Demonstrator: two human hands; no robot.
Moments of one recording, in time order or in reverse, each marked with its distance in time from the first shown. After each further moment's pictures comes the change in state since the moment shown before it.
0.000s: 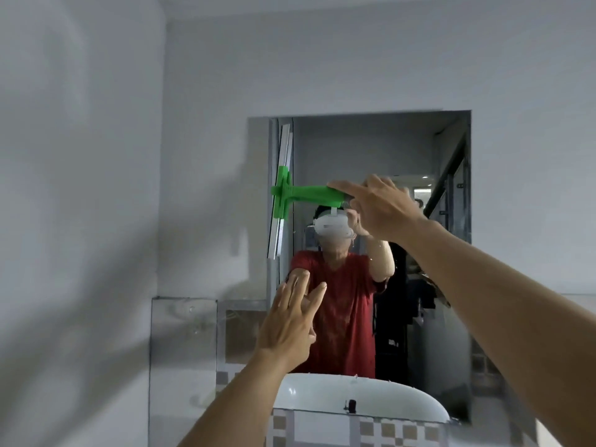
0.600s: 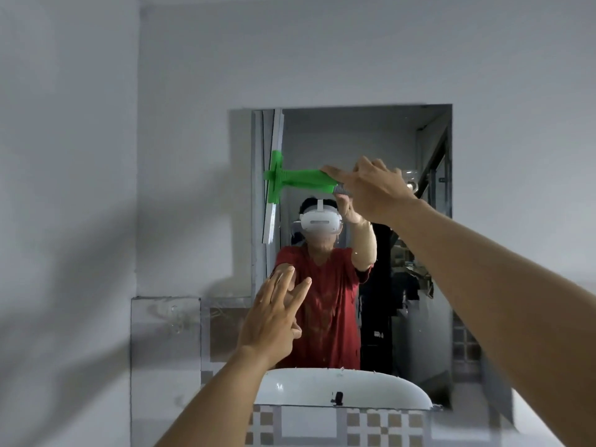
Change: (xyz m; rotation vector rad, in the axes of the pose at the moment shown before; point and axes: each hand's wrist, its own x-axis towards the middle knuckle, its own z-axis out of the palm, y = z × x) left_hand 0.004 -0.013 0.016 -0.028 0.025 0.021; right_hand 0.008 0.006 -0.016 -0.162 -0.005 -0.003
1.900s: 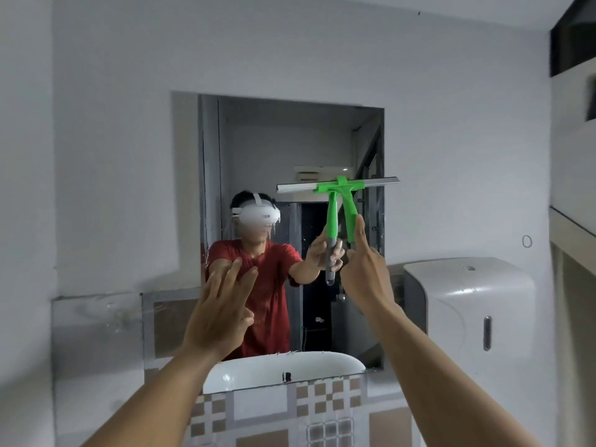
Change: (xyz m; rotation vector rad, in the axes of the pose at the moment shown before) left_hand -0.012 -0.004 -0.005 -0.105 0.103 0.053; right_hand -0.148 -0.012 0.068 0.479 0.092 0.681
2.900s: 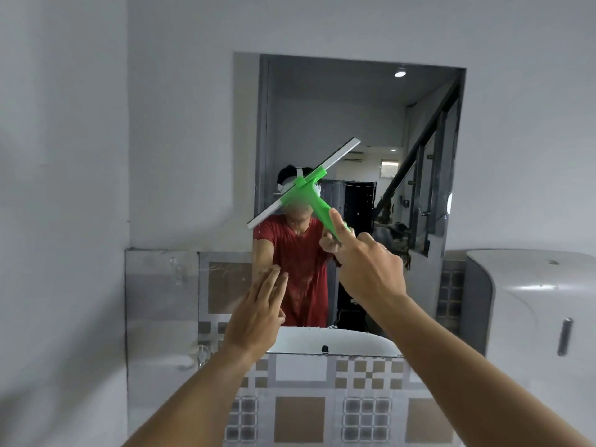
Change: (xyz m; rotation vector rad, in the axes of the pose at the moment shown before) left_hand -0.061 -0.003 0.037 0.130 -0.015 -0.031; right_hand -0.046 -0.052 0.040 -0.363 -0.081 -0.394
